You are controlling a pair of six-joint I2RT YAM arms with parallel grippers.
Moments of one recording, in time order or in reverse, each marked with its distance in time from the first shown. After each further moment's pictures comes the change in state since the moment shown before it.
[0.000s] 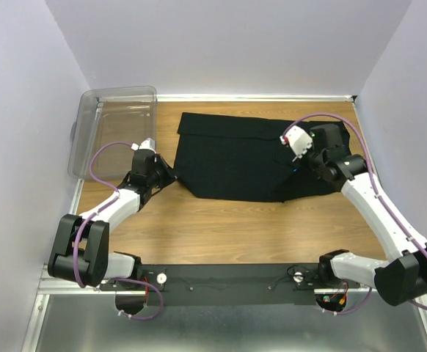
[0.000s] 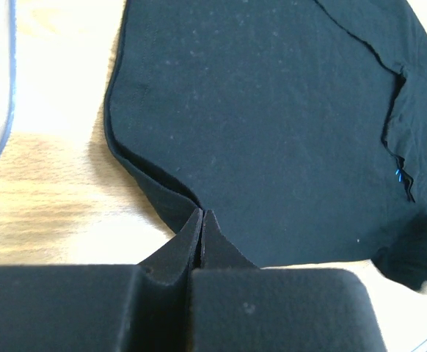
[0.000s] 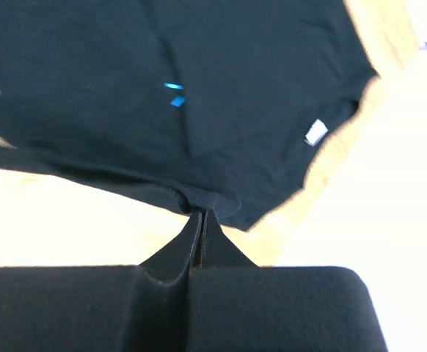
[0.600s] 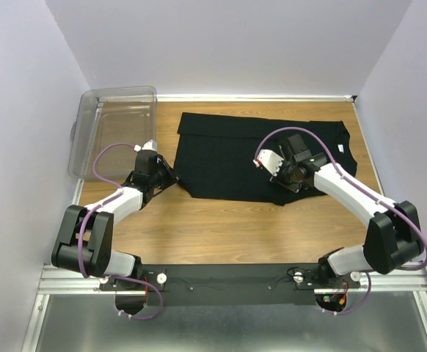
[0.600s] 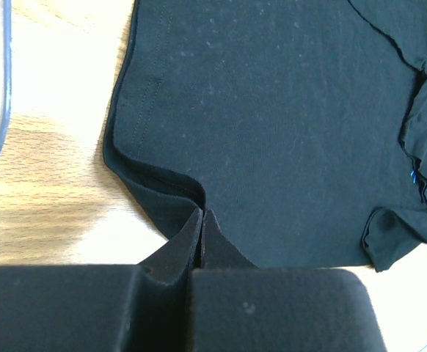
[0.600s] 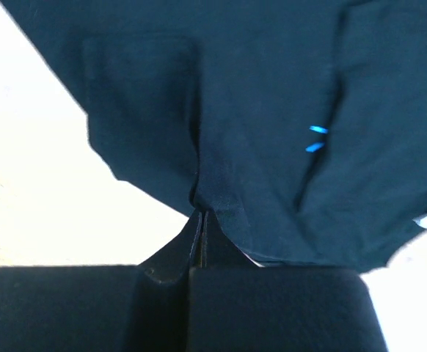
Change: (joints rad) left arm -0.002 0.069 0.000 0.031 0.000 -0.007; right arm 0.107 0.236 -0.085 0.024 -0.126 -0.044
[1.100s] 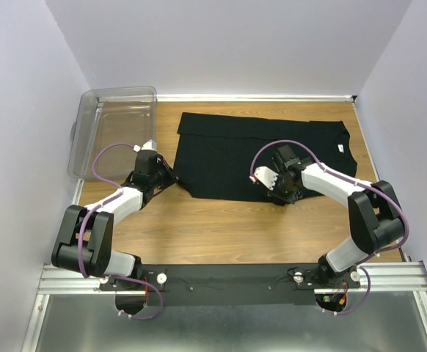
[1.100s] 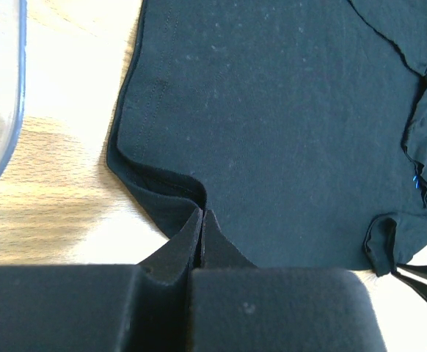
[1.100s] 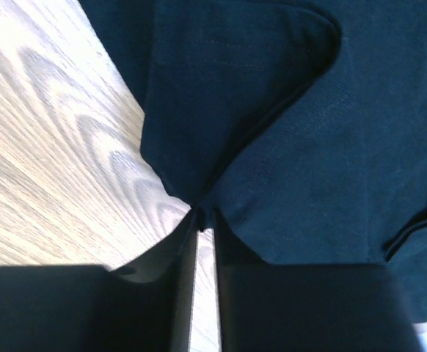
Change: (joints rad) left arm 0.000 0.000 0.000 -0.001 -0.015 -0.003; right arm 0.000 0.148 -0.061 0.000 -0.061 -0.033
